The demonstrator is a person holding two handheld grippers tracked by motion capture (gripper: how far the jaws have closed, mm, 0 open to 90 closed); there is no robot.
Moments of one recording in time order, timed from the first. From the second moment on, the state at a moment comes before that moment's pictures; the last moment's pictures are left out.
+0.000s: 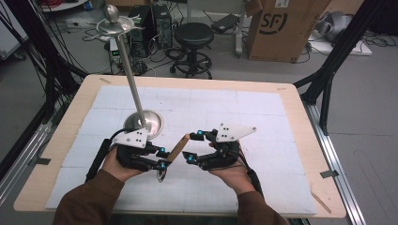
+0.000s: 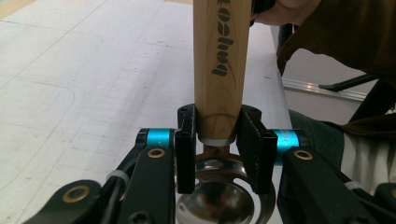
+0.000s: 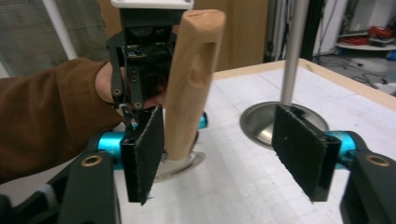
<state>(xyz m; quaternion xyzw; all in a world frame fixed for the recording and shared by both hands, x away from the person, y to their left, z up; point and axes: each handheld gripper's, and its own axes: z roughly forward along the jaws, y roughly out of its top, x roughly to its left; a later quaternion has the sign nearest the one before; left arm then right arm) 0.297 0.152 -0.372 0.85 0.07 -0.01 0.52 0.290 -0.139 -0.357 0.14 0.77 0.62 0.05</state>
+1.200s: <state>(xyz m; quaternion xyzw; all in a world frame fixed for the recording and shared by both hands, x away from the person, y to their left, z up) 0.295 0.151 -0.371 0.85 0.06 -0.01 0.53 0.292 -0.119 -0.362 0.11 0.76 0.64 -0.01</state>
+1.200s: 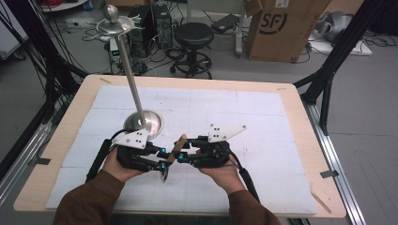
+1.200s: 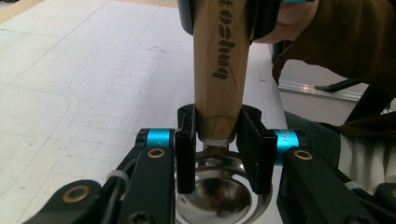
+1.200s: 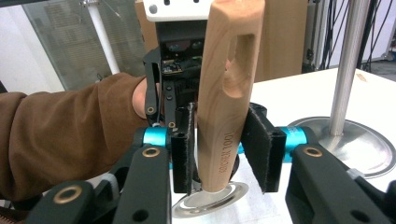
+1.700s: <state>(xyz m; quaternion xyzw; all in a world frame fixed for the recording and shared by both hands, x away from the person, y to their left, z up) 0.295 0.150 -0.372 0.85 0.06 -0.01 0.53 0.293 -0.117 -0.362 0.10 0.76 0.64 -0.01</state>
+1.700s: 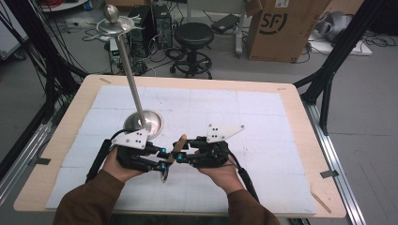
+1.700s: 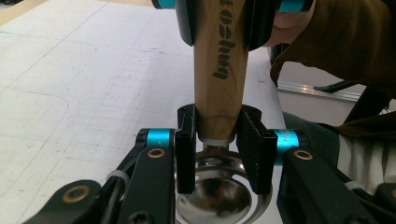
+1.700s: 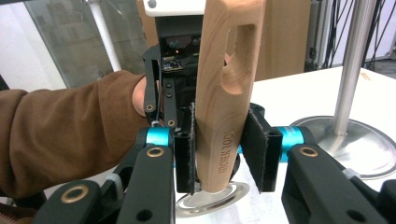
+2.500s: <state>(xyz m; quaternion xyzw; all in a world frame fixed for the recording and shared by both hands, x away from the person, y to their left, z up) 0.296 0.148 -0.374 0.84 0.06 -0.01 0.54 0.293 -0.116 -0.361 0.10 0.77 0.63 -0.01</state>
